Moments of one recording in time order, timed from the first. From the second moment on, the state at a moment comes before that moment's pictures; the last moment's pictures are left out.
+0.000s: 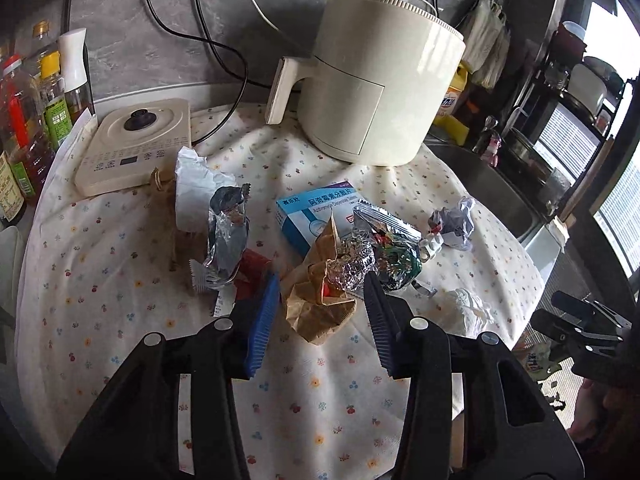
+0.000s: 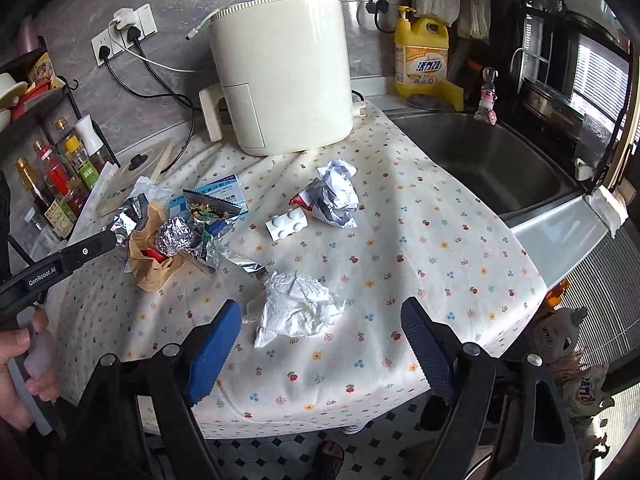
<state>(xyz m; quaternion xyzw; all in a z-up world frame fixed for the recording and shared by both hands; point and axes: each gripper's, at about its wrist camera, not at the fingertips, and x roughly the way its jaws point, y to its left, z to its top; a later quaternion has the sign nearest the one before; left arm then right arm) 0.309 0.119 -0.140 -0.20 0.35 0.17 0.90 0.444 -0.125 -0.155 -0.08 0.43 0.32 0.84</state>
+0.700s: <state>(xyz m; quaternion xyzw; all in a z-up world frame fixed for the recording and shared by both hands) 0.299 0.117 -0.139 -0.18 0.36 0.23 0.89 0.466 -0.086 -0.205 -0.13 0.46 0.35 0.80</state>
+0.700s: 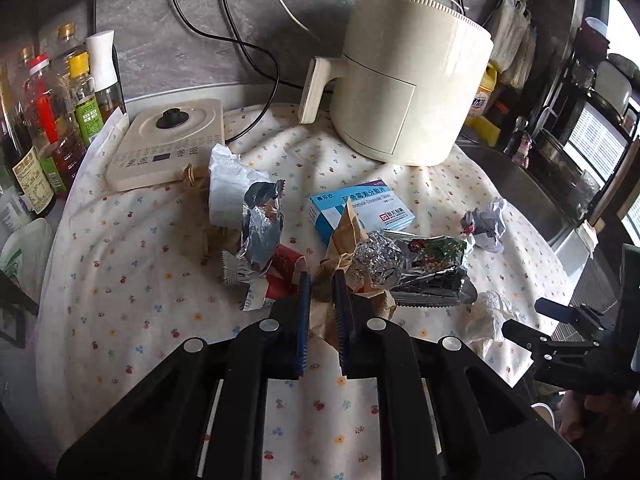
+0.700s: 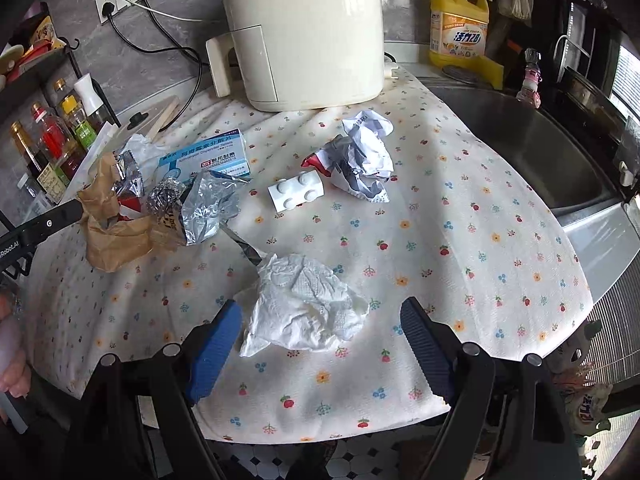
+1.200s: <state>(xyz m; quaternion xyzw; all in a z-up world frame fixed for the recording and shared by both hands) 0.253 0.117 -0.110 -0.18 0.33 0.27 0.89 0.469 -0.075 -0.212 -0.13 0.46 0.37 0.80</state>
